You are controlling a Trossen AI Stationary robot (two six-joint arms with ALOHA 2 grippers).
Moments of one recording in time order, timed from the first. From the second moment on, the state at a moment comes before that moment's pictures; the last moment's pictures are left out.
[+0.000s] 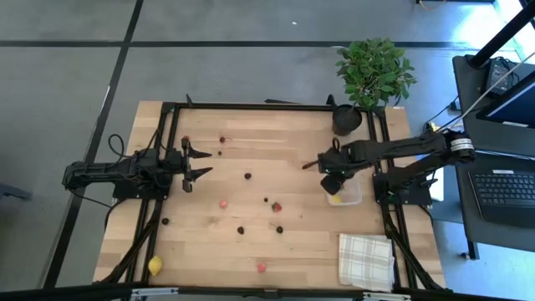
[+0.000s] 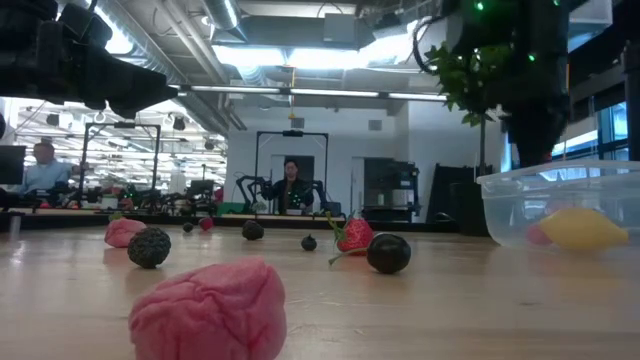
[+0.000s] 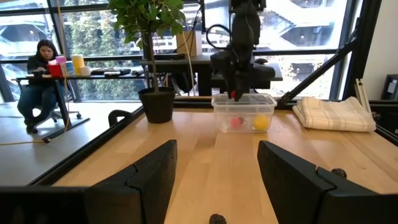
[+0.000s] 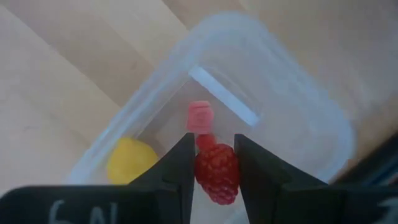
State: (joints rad) left arm 0.08 0.01 0.01 0.03 -0.11 0.03; right arm 0.00 1.35 0.92 -1.09 0.13 0.77
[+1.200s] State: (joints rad) left arm 0.08 0.01 0.01 0.03 -0.11 0.03; right arm 0.00 1.35 0.98 -1.09 0.12 0.70
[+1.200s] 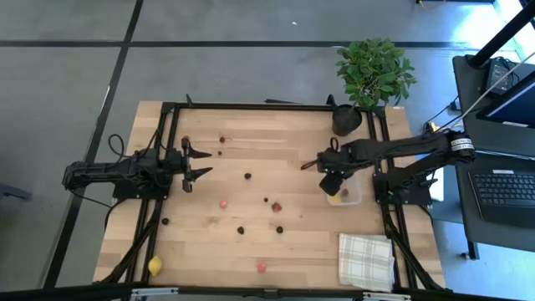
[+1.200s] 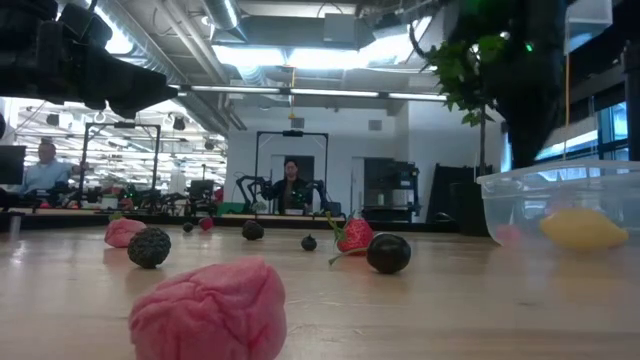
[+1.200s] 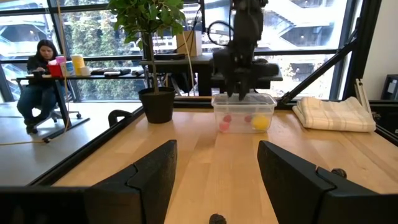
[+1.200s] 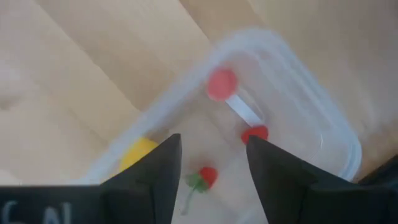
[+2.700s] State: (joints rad) left arm 0.08 0.01 0.01 0.04 -0.15 0.04; right arm 0.21 1.62 0.84 0.21 0.12 0.15
